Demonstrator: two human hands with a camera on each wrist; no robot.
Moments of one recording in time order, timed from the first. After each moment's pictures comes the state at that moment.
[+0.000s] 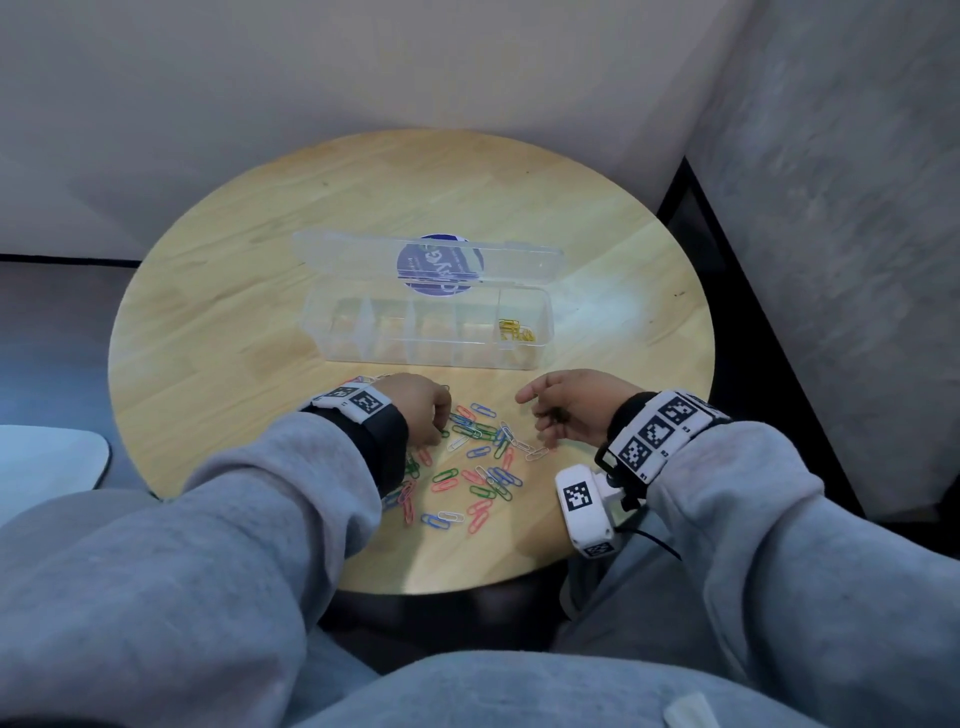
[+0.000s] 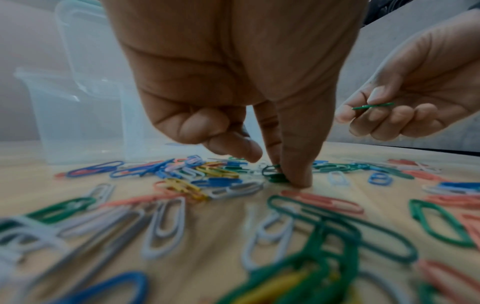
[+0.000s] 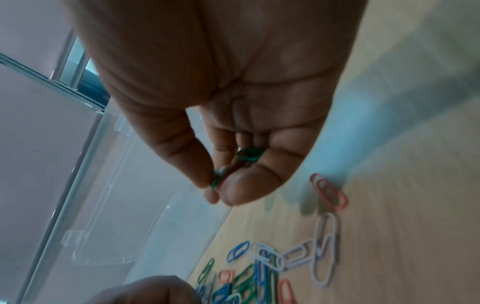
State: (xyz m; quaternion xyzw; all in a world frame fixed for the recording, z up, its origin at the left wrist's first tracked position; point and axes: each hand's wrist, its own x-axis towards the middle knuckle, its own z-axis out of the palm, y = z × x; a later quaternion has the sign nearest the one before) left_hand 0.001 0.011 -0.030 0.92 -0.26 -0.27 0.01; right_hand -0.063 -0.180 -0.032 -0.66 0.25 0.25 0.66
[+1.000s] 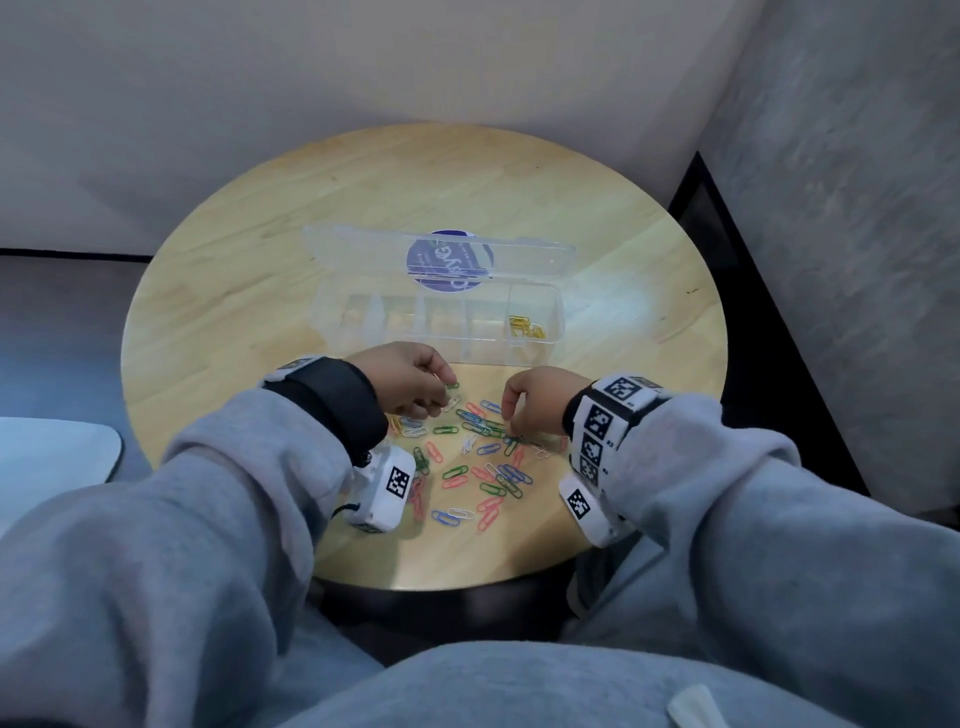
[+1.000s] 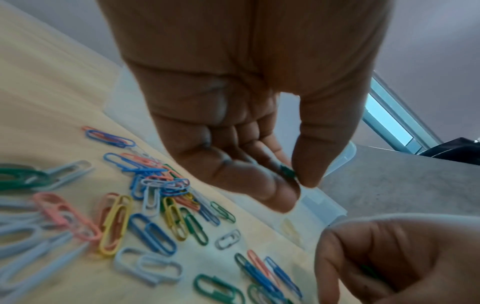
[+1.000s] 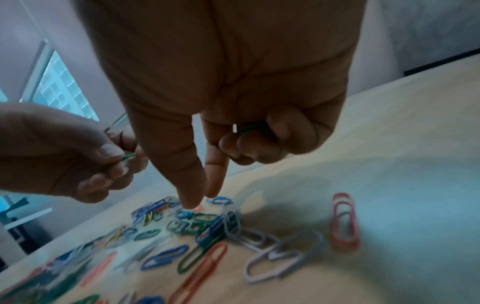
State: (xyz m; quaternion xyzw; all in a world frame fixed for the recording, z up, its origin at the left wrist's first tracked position) left_hand 0.021 0.030 -0.016 0.81 -0.08 -0.39 0.43; right_hand -0.050 -0.142 -0.014 -0.93 0.09 0.27 0.22
